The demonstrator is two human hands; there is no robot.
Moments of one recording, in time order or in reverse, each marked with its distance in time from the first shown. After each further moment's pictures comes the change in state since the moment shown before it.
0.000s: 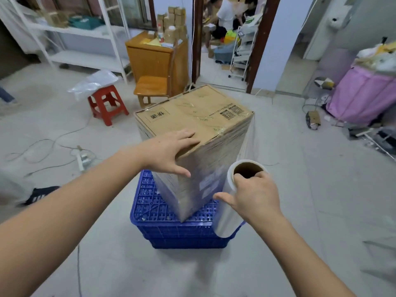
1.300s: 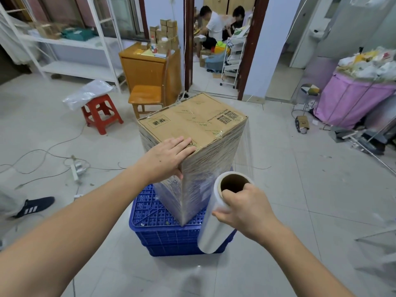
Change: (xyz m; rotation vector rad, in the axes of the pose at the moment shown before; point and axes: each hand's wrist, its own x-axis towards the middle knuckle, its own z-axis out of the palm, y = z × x) left_hand -0.012 -0.003 0.036 0.310 0.194 0.050; right_hand -0.036 -0.015 0.001 0.050 0.131 -0.234
